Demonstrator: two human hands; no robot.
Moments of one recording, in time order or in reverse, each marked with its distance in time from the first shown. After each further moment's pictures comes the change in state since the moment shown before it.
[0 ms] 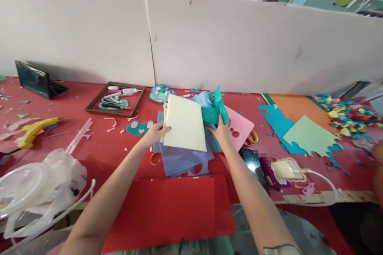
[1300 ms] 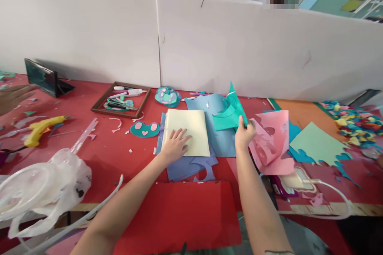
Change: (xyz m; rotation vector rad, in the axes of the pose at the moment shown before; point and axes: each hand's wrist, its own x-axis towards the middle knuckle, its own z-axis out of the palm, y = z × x) left_hand -0.005 -0.037 0.057 0.906 -0.034 0.527; right_hand 0.029 0.029 -0.011 0.404 0.766 -0.111
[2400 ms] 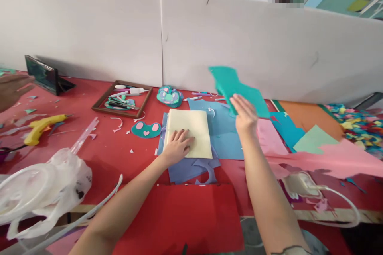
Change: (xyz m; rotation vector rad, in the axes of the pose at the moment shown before) left_hand -0.002 -0.002 0.005 -0.031 0.008 0.019; right_hand 0.047 -0.043 0.004 0.155 -0.139 -0.780
